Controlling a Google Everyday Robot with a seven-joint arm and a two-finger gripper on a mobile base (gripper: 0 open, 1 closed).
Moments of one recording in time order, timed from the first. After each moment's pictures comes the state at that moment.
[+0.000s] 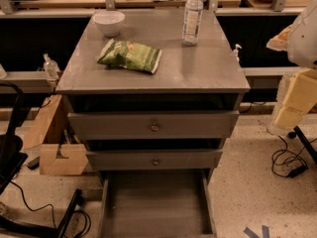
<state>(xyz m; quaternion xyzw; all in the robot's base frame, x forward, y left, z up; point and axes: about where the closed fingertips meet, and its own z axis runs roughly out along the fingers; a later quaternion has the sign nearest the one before) 0.438 -0.215 0.981 -0.60 0.78 -0.04 0.17</state>
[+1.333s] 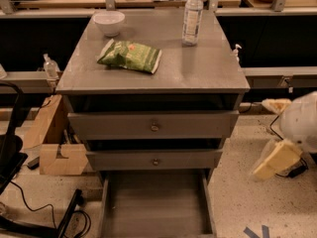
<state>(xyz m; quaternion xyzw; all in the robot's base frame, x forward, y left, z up) 0.428 -0.229 0.852 -0.53 0.80 0.07 0.28</state>
